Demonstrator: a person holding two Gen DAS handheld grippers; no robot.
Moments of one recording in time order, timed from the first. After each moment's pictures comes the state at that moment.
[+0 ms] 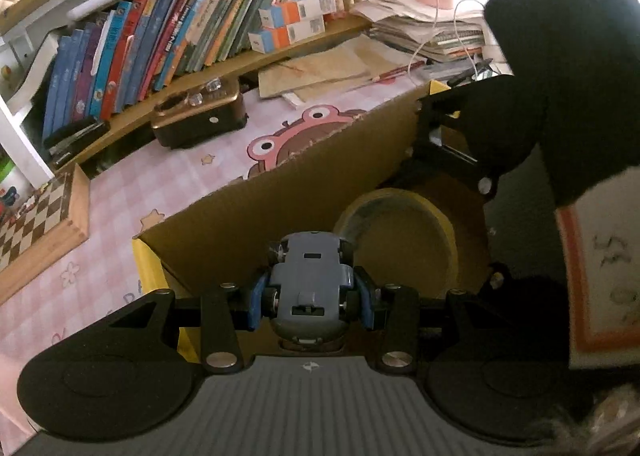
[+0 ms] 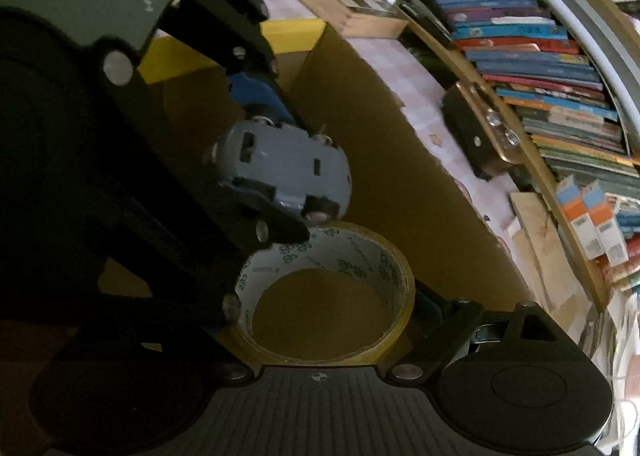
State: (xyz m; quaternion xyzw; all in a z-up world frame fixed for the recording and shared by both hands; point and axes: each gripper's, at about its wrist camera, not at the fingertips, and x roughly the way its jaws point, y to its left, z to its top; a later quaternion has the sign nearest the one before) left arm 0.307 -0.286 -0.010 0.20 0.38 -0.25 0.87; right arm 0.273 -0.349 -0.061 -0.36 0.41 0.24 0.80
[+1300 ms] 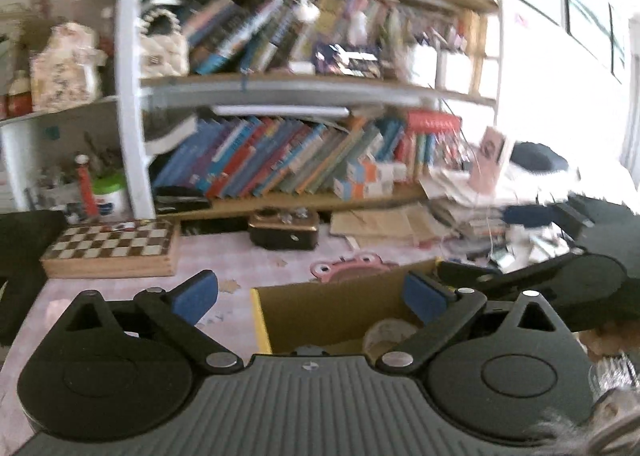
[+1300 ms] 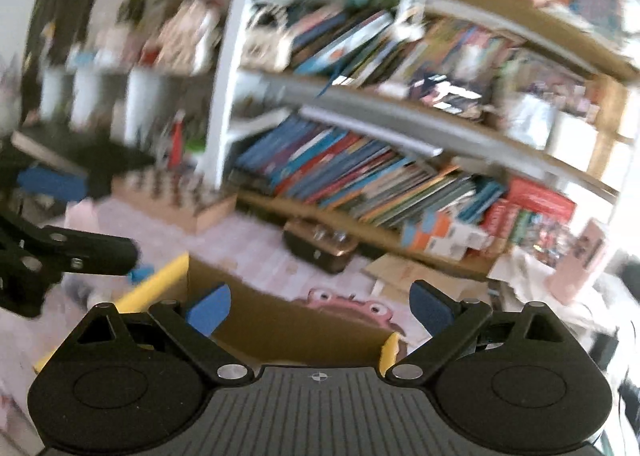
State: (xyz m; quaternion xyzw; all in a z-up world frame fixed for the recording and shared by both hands) left arm 0.189 -0.211 0.087 0.01 0.20 -0.15 0.97; right arm 0.168 -0.410 0.058 -0.09 0.18 0.05 0.98
